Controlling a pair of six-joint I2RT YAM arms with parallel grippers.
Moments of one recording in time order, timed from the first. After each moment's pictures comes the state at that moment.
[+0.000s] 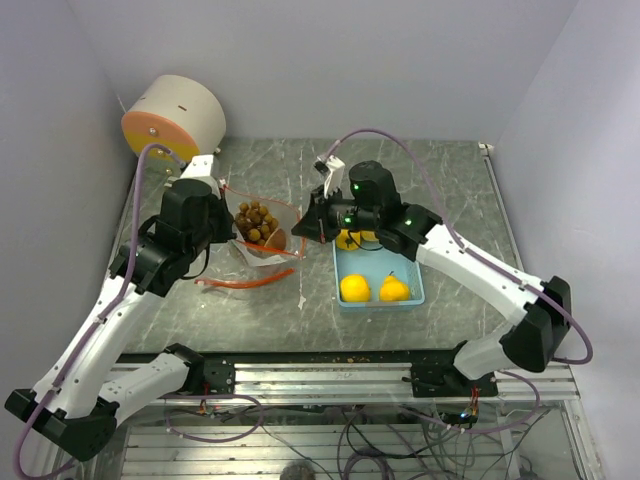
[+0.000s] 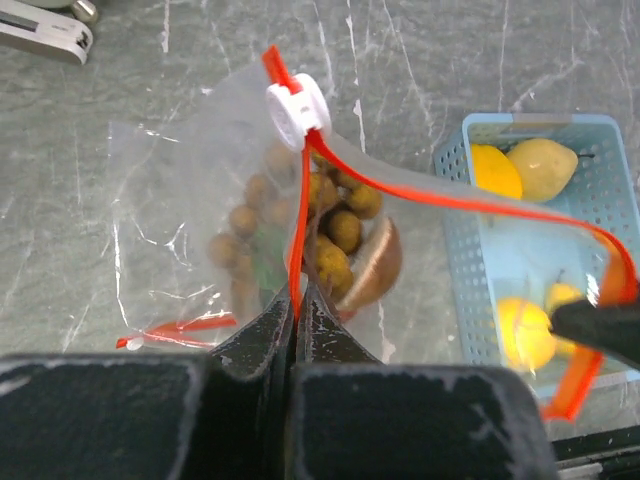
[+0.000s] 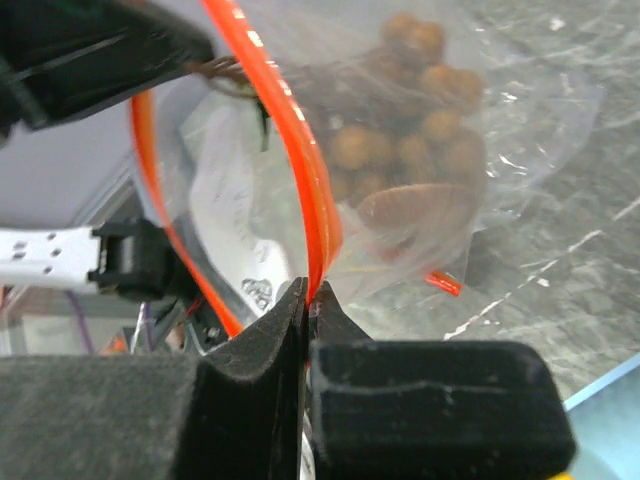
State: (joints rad) left arm -0.50 0.95 1.19 -0.76 -0.26 -0.40; right arm 0.81 1.47 1.33 -0.27 -0.35 0.36
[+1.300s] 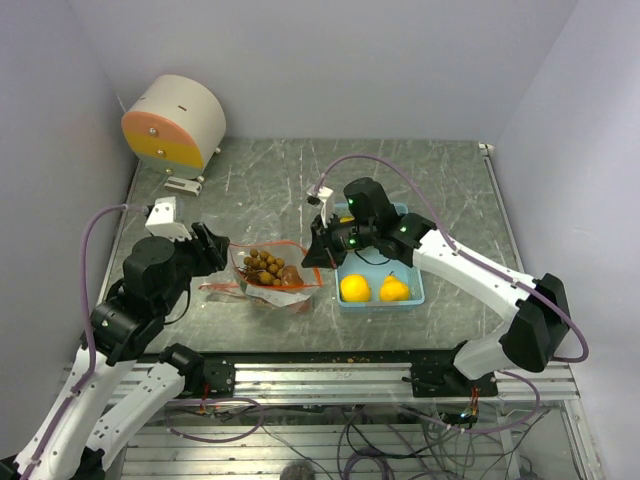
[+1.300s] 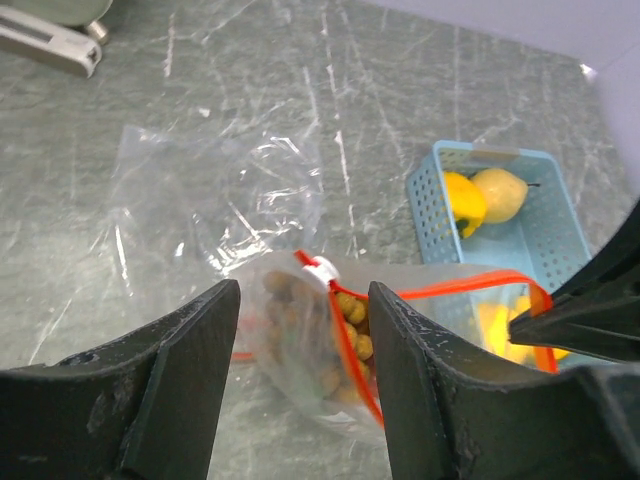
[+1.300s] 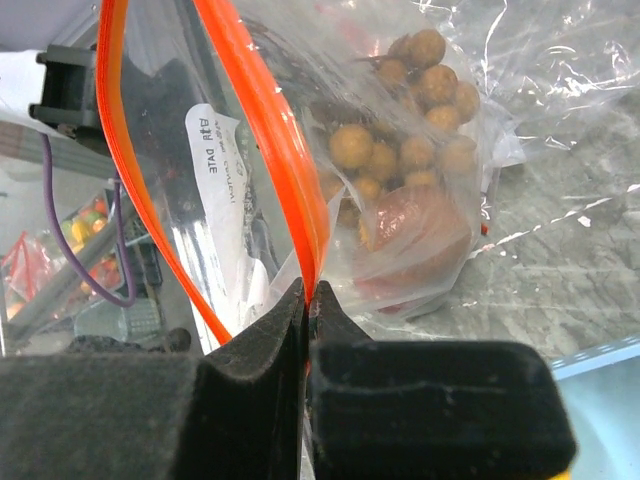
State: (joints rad) left arm -0.50 0.56 0.92 -0.64 -0.26 -0.45; right arm 0.79 1.46 1.22 -0.38 -0.58 0.12
